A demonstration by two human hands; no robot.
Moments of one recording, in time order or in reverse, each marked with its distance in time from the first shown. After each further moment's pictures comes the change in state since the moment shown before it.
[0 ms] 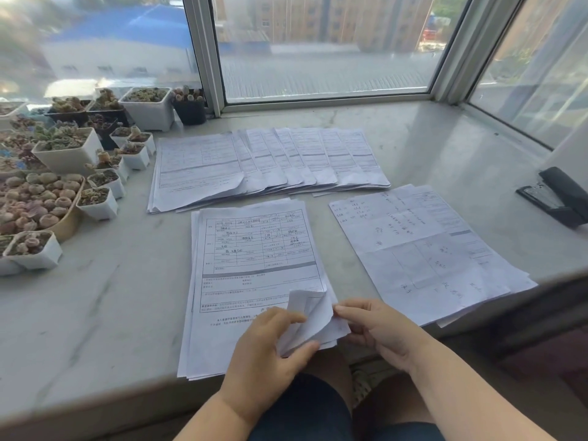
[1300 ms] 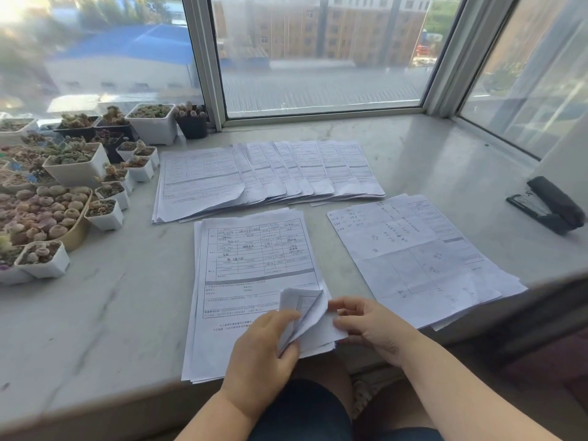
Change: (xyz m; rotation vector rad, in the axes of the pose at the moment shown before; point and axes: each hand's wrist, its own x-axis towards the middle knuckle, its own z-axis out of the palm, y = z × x) left_hand 0.001 -0.001 -0.002 0.184 -0.004 -0.015; right_hand 0.002 -0.003 0.001 -0.079 0.052 -0.043
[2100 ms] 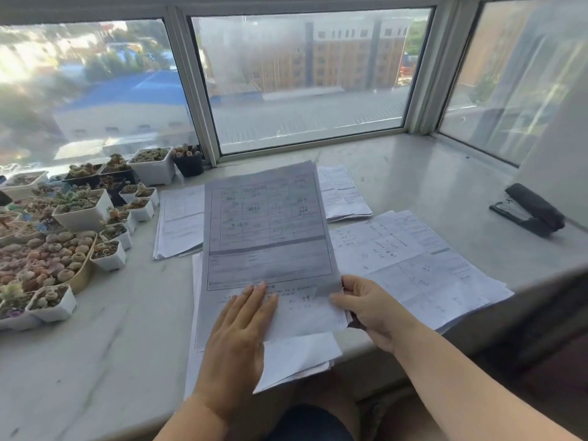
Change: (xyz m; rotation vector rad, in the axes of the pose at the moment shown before) left_hand 0.026 0.015 -0.052 0.395 0.086 0.214; right_hand -0.019 -0.056 0.001 0.147 0.039 -0.216
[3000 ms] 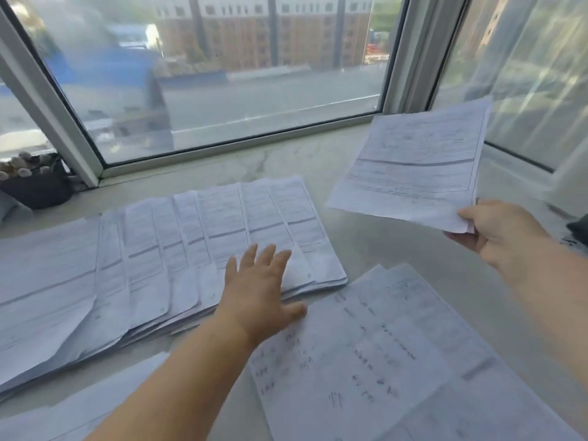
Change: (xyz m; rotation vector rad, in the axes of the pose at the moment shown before) left_hand 0.337 0.011 0.191 0.057 -0.447 -0.017; right_hand 0.237 -0.093 -0.327 0.243 0.868 -0.089
